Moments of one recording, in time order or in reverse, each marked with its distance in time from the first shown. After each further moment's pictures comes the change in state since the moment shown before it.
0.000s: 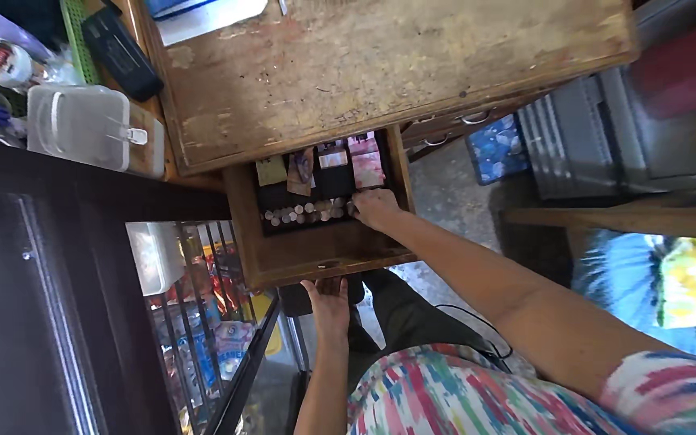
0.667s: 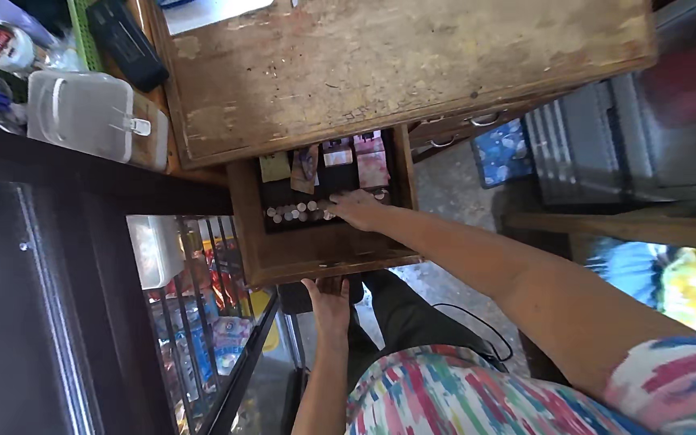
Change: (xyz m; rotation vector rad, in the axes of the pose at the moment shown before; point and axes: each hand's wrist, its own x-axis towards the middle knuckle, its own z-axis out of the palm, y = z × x) left_hand 0.004 -0.002 -0.002 0.002 0.003 -0.009; right_hand 0.029 -0.009 0.018 -0.104 0.134 -0.581
